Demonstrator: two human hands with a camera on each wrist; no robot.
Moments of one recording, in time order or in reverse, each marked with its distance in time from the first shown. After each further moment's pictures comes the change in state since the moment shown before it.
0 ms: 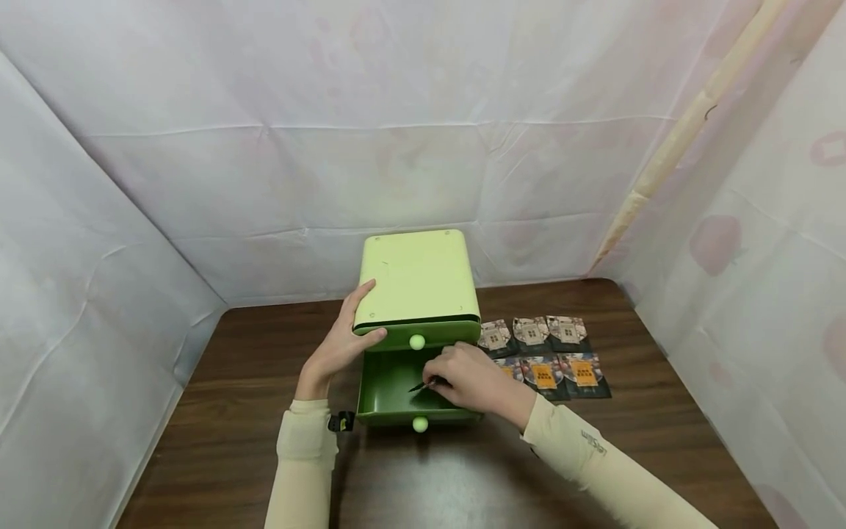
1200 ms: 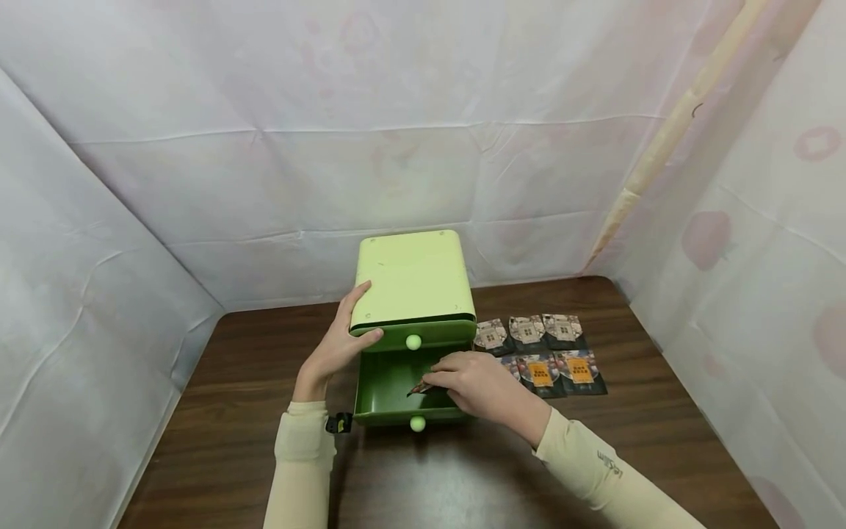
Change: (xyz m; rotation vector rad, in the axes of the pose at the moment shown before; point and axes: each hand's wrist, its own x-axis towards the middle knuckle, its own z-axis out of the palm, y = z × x) left_hand 0.001 0.003 0.000 0.006 0.001 -0.002; right_hand -0.022 -0.011 -0.016 -0.133 0.142 -0.077
